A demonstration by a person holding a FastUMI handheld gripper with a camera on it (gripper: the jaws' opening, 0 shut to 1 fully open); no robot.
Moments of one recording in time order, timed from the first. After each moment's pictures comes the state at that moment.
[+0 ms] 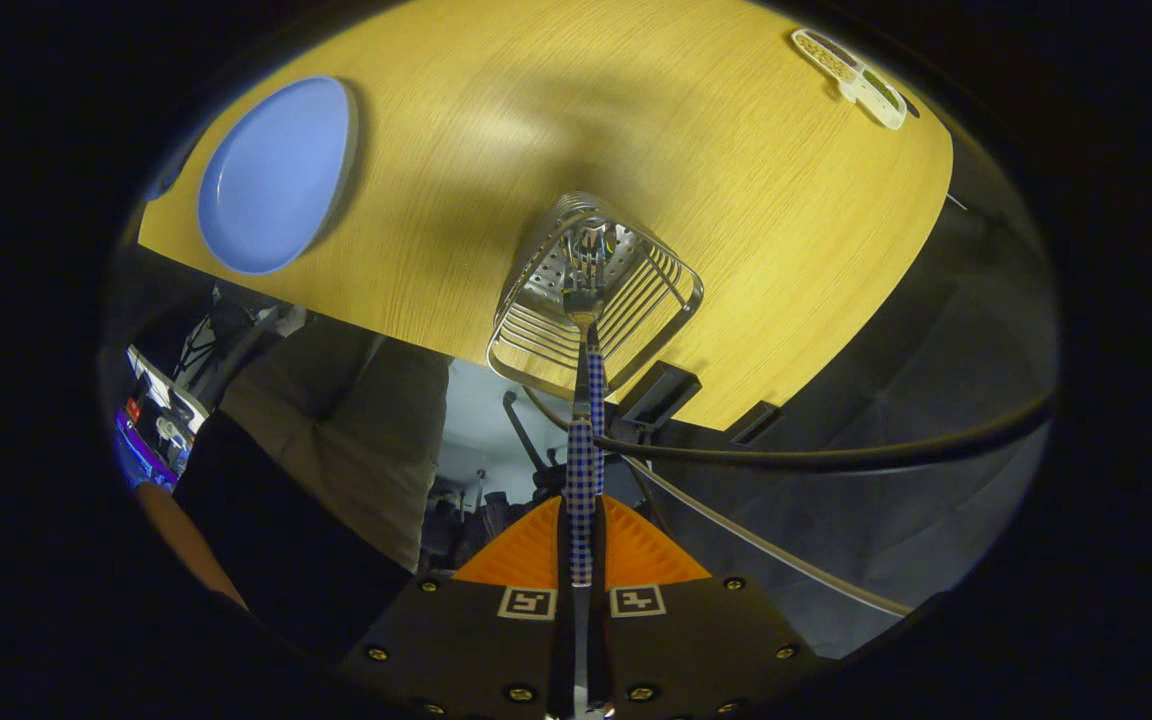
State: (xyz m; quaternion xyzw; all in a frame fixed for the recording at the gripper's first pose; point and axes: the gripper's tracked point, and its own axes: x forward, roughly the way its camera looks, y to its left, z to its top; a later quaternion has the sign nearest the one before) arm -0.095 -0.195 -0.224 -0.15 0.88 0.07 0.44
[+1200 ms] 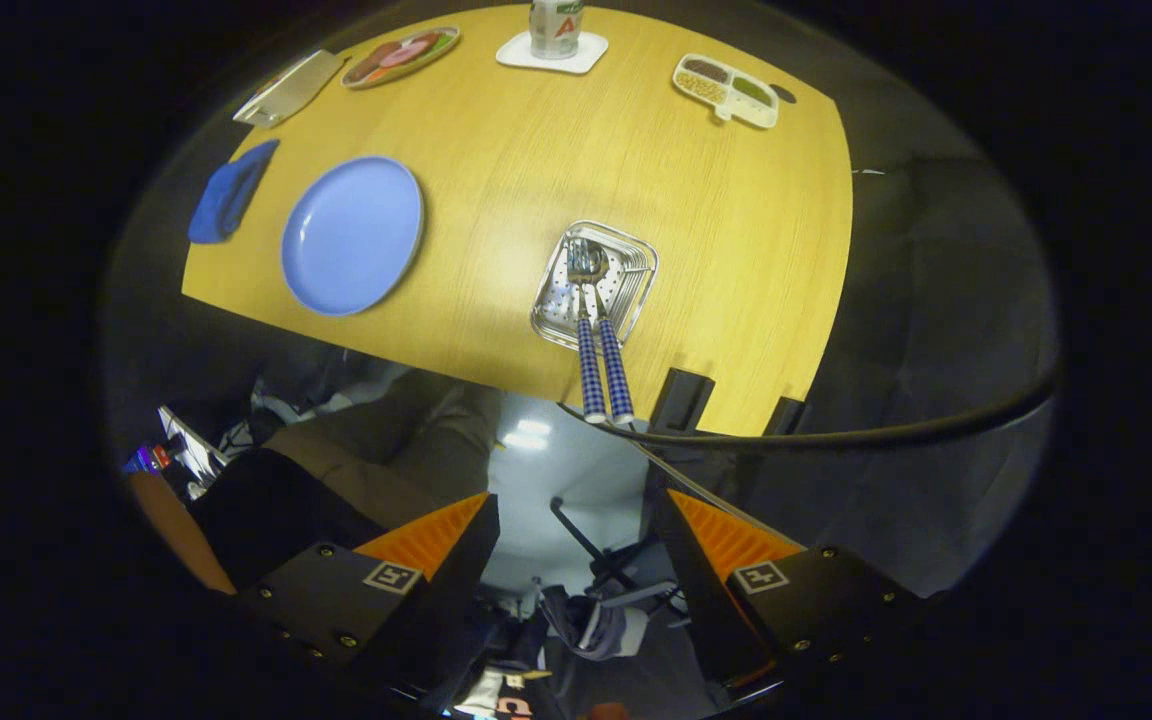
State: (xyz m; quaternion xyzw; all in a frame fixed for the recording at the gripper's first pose) arm -0.141 -0.166 -0.175 -0.02 0.71 0.05 0.70
